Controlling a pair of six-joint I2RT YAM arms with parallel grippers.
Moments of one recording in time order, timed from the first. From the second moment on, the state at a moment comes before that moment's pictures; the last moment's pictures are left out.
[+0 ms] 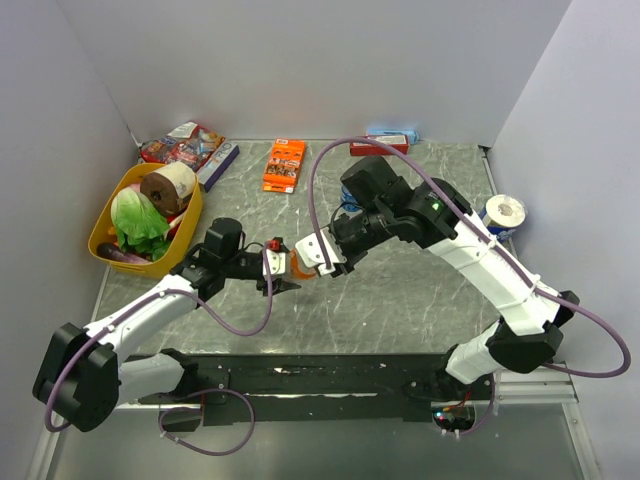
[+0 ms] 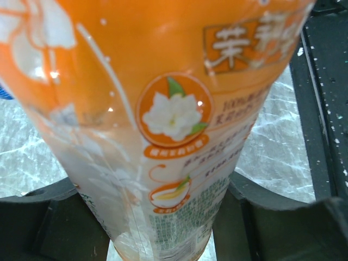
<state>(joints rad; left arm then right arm) -0.52 1.15 0.66 -0.01 0.89 0.69 0.89 1.47 1.88 -1.28 -0.56 -1.23</state>
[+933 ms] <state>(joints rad) -0.52 1.11 0.57 0.18 0.81 0.58 0.88 1.47 1.84 -1.19 -0.51 -1.17</state>
